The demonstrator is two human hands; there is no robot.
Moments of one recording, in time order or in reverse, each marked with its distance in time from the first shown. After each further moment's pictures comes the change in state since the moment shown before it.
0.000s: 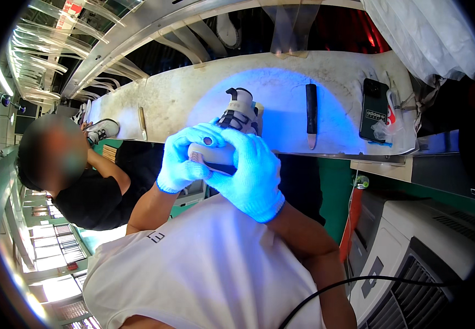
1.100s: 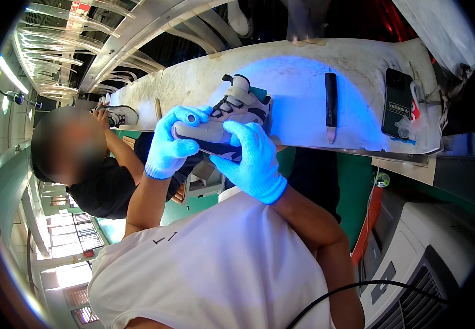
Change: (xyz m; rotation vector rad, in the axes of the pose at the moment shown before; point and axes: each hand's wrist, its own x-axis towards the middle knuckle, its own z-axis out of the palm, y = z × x) left_hand -0.010 0.025 -0.037 -0.088 0.189 -0.290; right_hand -0.020 0.042 0.041 0.207 -0.044 -0.046
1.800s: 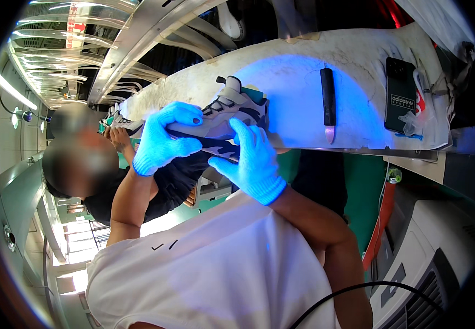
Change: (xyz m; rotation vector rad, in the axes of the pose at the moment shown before) left_hand 0.033 0.051 0.006 0.785 -0.122 -0.014; right_hand -0.008 0.015 0.002 -0.011 -0.005 0.144
